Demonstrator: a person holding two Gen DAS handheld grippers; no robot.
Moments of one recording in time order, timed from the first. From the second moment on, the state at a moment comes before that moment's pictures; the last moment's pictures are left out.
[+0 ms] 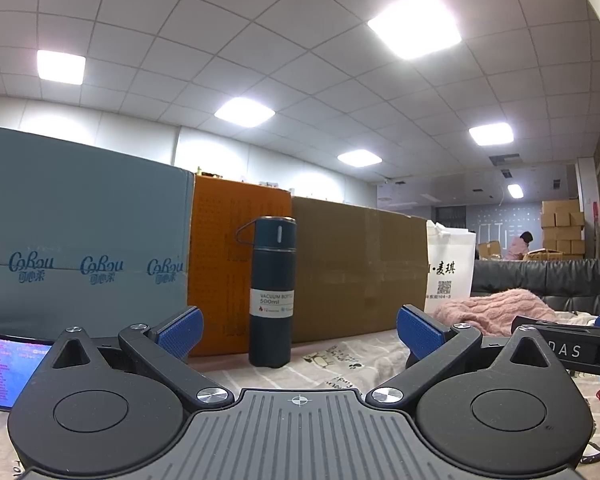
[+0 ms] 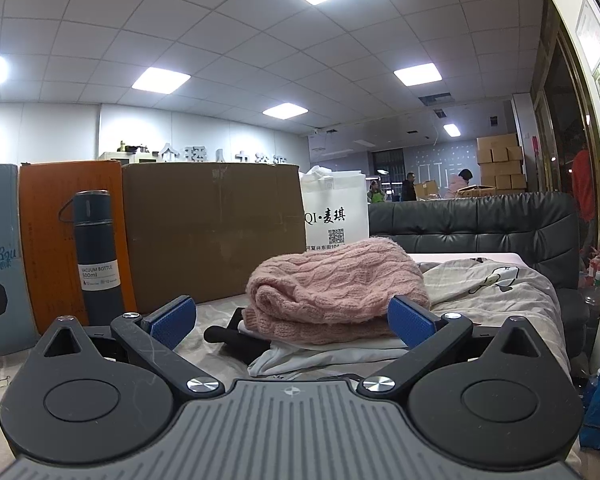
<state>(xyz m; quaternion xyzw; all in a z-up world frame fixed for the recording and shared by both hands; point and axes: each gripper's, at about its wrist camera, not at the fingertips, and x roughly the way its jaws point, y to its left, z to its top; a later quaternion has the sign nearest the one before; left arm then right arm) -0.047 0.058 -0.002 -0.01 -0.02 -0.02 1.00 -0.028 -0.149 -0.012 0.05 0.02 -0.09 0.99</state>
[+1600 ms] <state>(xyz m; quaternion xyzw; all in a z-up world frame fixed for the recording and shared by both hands) -0.031 0.048 -0.004 0.01 0.02 -0.04 1.00 -0.010 -0.147 -0.016 0.04 0.09 -0.06 0.99</state>
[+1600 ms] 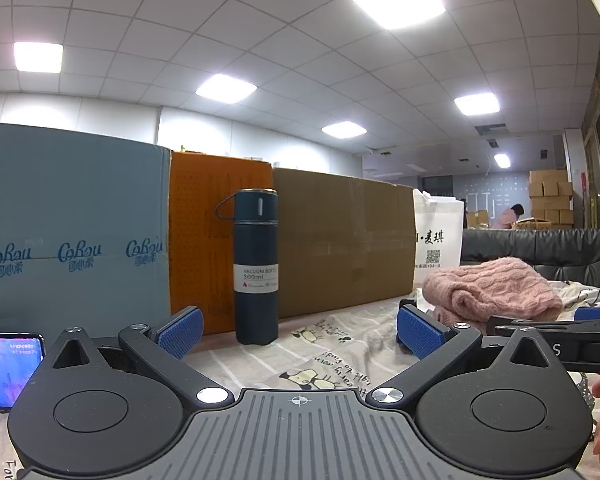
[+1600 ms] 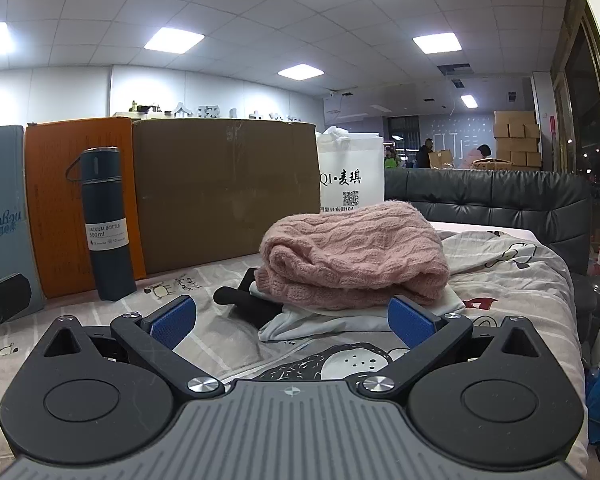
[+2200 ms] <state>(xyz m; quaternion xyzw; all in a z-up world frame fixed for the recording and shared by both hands) -0.032 0.048 -0.004 0.01 0.02 -0.04 1.00 -0.010 -0.147 -0.016 0.04 0.09 -0.06 0.99</state>
